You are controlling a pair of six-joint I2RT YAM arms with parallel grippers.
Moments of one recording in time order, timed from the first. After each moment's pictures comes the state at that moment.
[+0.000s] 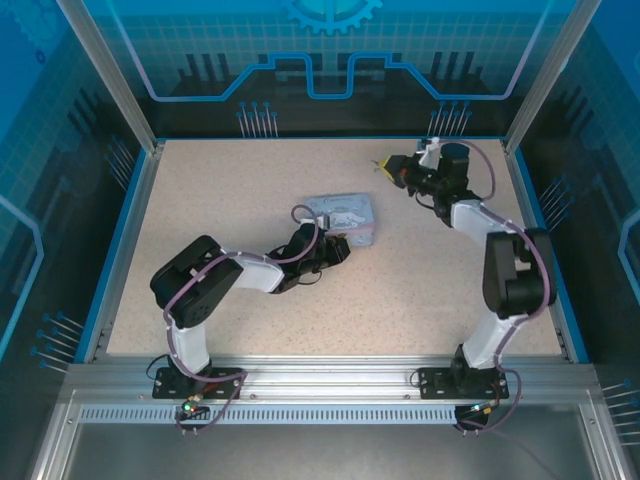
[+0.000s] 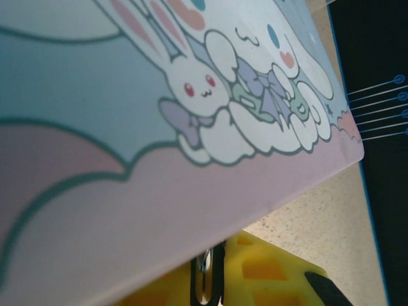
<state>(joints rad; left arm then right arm) -0.69 1.86 0.82 0.53 0.11 -0.98 0.08 1.72 1.10 0.36 -0.76 1.08</state>
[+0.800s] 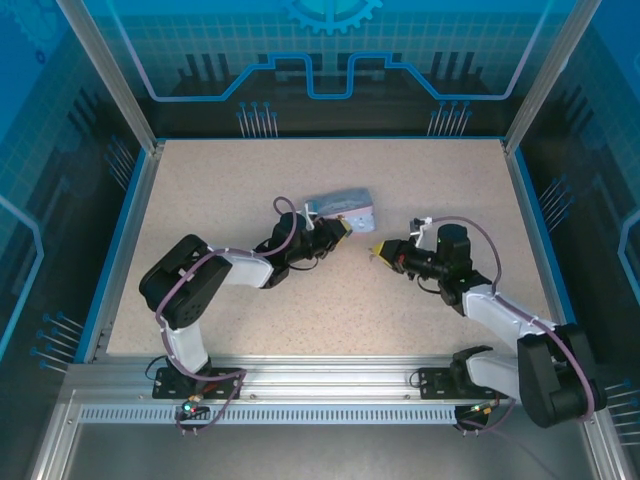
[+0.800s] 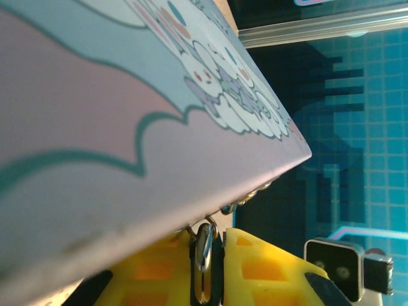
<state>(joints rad) -0.61 1.82 0.79 0.77 0.28 -1.35 0.25 1.15 0.42 0.32 -0.72 1.09</state>
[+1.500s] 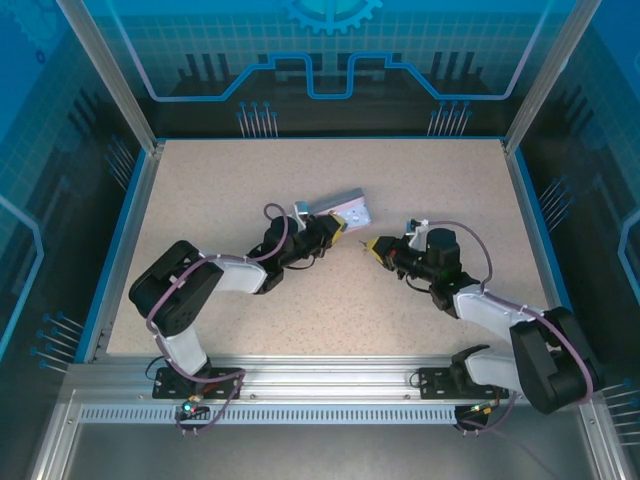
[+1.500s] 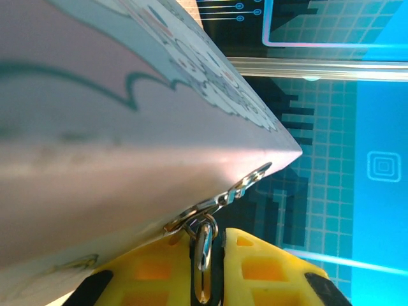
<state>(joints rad) -0.61 1.75 0.71 0.87 0.22 -1.54 0.34 1.24 0.39 0.52 -0.55 1.30</state>
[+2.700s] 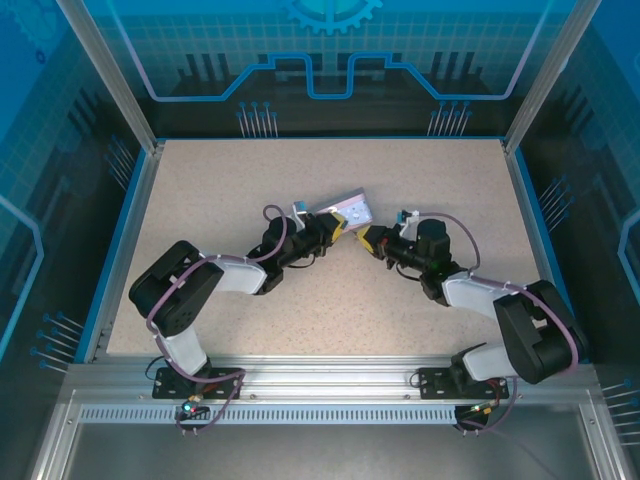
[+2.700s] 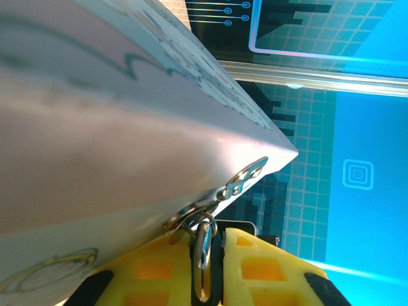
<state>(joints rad) -0.61 1.75 0.71 0.91 0.21 -1.61 0.37 1.40 0.48 0.66 -0.55 1.40</state>
